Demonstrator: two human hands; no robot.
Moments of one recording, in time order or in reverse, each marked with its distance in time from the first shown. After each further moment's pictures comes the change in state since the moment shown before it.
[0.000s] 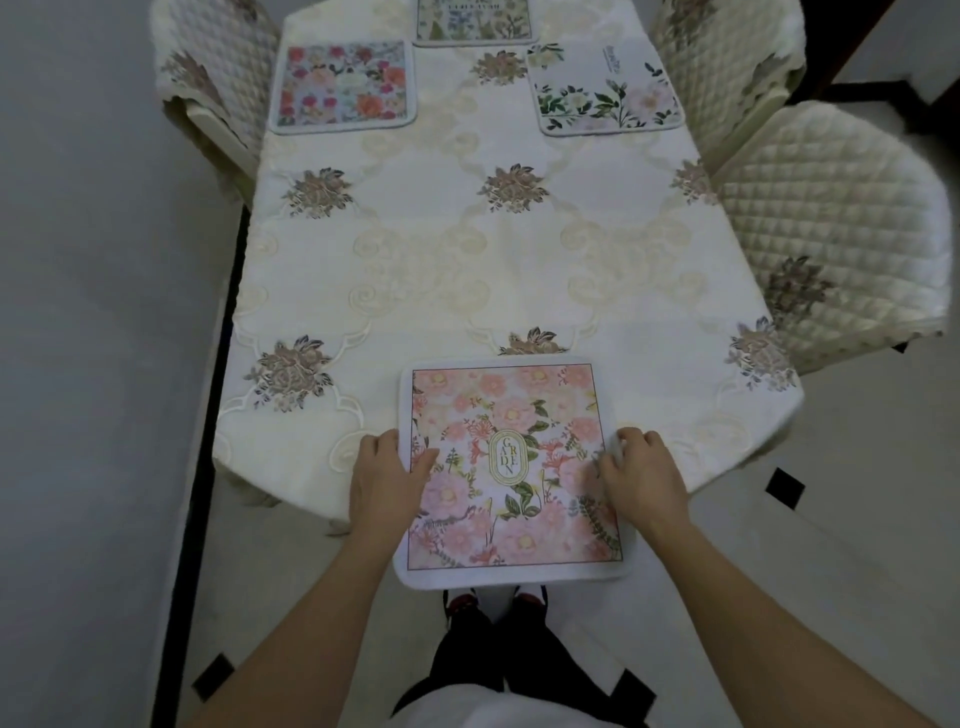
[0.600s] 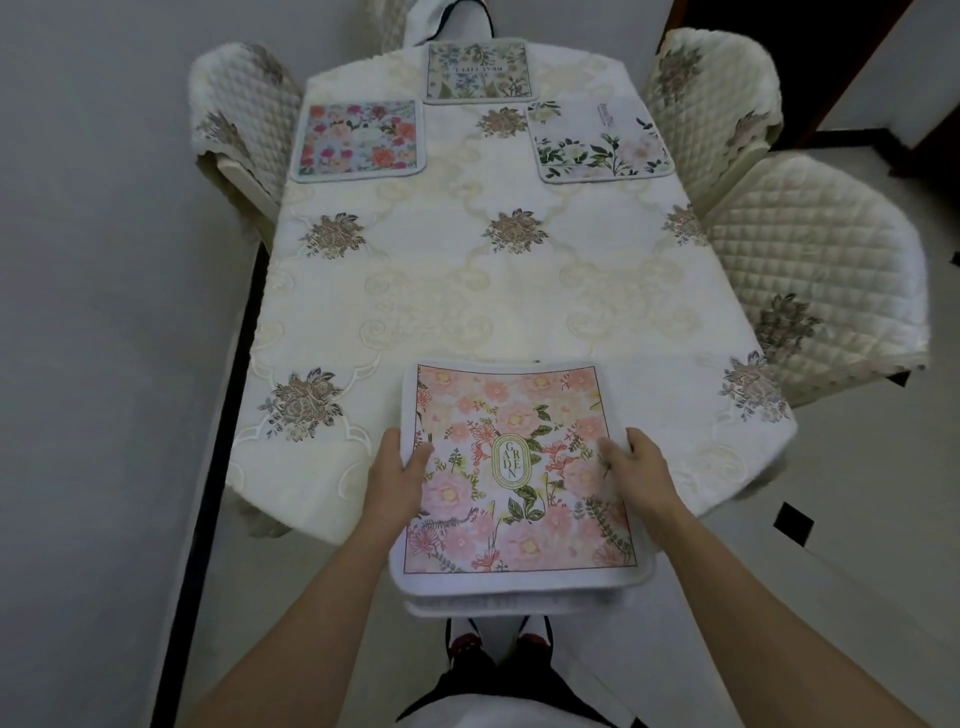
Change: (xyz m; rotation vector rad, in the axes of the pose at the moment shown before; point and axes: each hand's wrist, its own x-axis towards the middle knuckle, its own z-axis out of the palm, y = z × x) left_hand 0.009 0.032 -0.024 -0.450 -0.055 0.028; right_hand 0.013 -0.027 -0.030 0.677 -0.110 0.140
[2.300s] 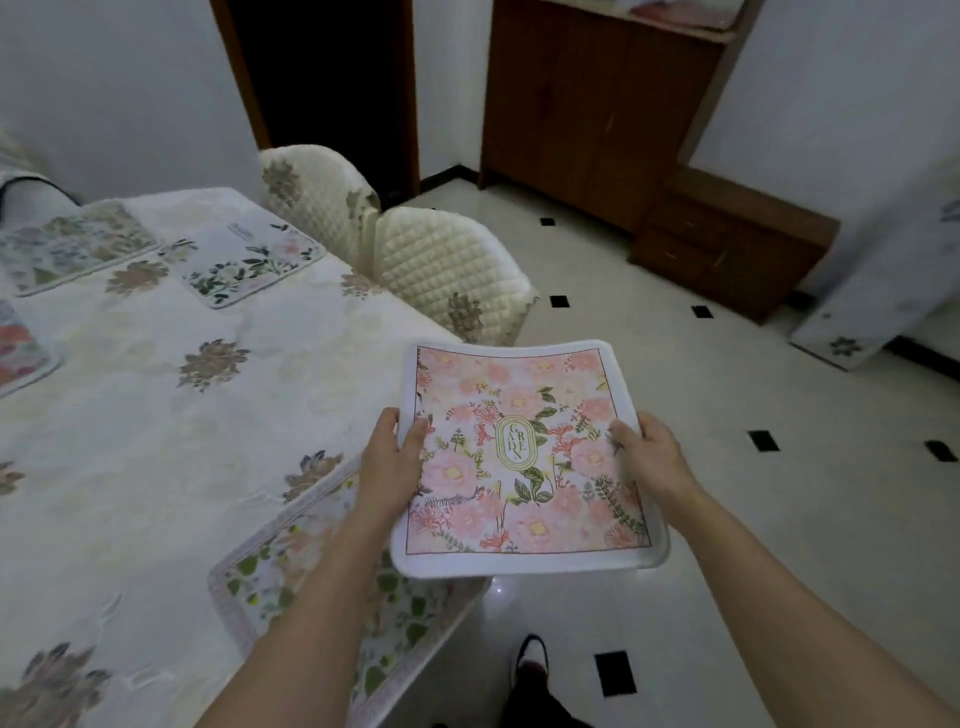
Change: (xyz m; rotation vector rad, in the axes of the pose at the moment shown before) left_hand -0.053 0.156 0.144 0.061 -0.636 0.526; right_hand -0.176 0.058 -0.164 0.295 0.755 0.177
